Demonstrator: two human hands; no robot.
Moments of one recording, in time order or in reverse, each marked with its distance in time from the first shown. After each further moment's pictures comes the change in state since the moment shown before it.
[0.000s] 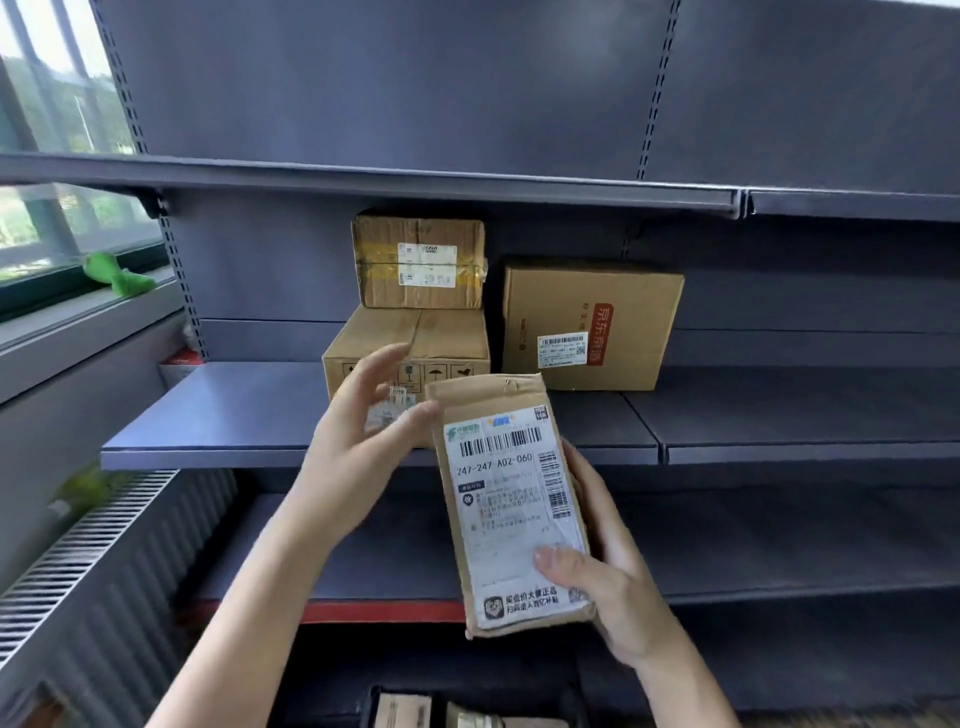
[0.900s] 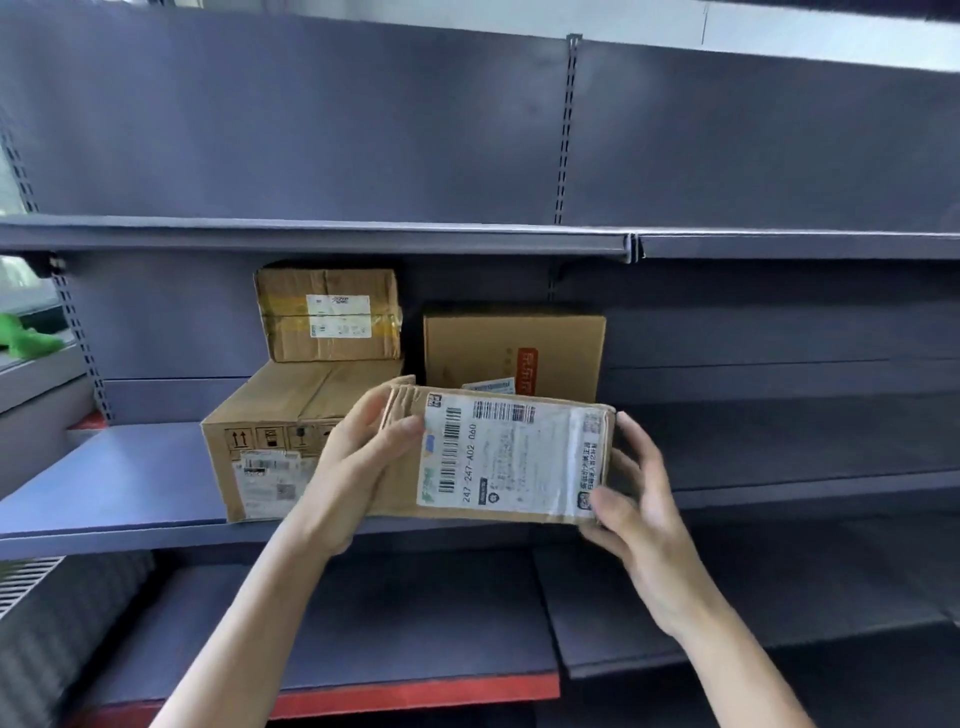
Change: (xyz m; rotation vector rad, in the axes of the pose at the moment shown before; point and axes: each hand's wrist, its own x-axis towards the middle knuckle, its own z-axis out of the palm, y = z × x) left_hand 0.069 -0.002 0.125 -0.405 -0.186 -0.007; right_hand 0.029 -0.044 -0.157 -0.159 0.273 -0.072
